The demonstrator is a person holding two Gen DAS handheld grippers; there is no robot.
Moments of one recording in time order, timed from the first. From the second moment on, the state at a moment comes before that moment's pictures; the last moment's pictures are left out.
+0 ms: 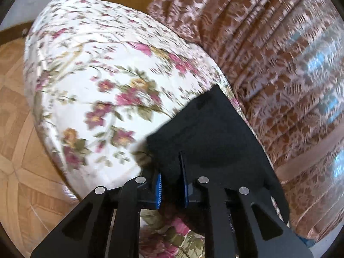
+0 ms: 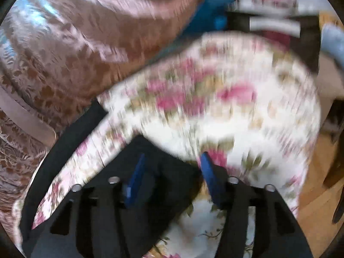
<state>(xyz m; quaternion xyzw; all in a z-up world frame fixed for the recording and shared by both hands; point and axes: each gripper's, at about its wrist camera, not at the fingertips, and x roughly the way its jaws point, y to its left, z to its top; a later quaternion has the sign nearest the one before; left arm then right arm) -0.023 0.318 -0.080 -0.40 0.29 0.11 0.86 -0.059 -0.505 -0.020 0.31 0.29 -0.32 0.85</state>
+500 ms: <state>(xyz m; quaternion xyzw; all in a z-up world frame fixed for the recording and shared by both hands) -0.022 0.333 -0.041 -0.34 0.28 0.18 0.88 0.083 -0.309 0.000 0.15 0.35 -0.03 0.92</state>
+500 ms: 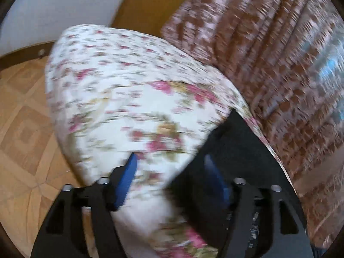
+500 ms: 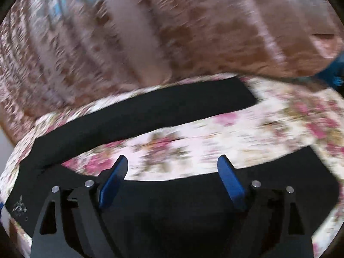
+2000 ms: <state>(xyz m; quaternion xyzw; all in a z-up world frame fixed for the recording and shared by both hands) 0.363 0.279 -0.076 -0.18 0.42 0.10 0.88 0.126 -0.269 -0.059 0.18 0.40 0.02 0.90</state>
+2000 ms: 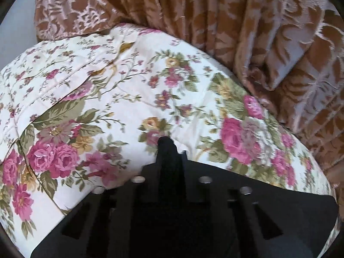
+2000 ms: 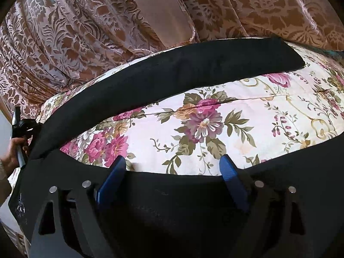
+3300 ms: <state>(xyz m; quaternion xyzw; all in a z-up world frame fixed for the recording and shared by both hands) 0.099 0.259 -0.082 -0.35 0.28 0.03 0.90 0.173 -0.244 -0.003 0.15 0.42 0.02 0.90</state>
